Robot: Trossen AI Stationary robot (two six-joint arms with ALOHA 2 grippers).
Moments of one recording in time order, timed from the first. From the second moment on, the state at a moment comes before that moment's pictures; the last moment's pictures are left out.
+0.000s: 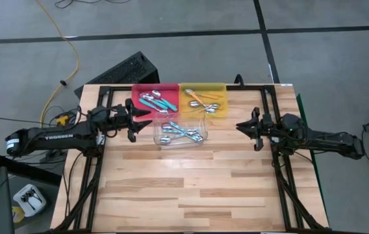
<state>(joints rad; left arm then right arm) 0.35 0.71 0.27 0.50 0.14 -0.11 -0.20 0.25 0.16 0.18 -0.11 0.12</state>
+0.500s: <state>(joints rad) 0.35 0.71 0.14 0.66 0.14 -0.14 -0.20 0.25 0.16 0.16 -0.11 0.12</state>
